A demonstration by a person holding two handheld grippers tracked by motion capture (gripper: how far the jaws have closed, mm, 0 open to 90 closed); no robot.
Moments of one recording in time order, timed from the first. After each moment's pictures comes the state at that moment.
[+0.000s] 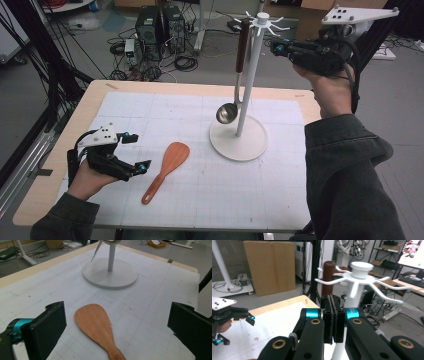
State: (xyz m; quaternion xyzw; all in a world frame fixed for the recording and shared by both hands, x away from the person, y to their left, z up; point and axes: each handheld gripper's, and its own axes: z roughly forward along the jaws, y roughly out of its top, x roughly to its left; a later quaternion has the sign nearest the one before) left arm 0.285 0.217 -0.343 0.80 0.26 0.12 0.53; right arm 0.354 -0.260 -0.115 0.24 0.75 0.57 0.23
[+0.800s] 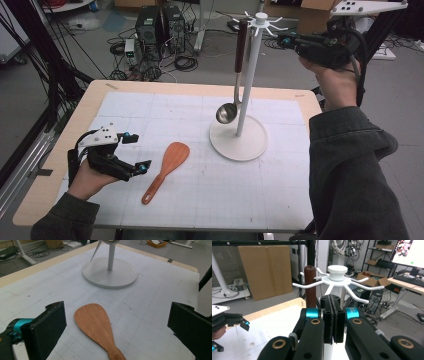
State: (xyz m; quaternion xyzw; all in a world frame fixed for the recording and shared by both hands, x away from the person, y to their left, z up) left arm 0.286 0.217 -0.343 0.80 0.26 0.12 0.53; right arm 0.365 -0.271 -0.109 0.26 0.74 0.58 0.23
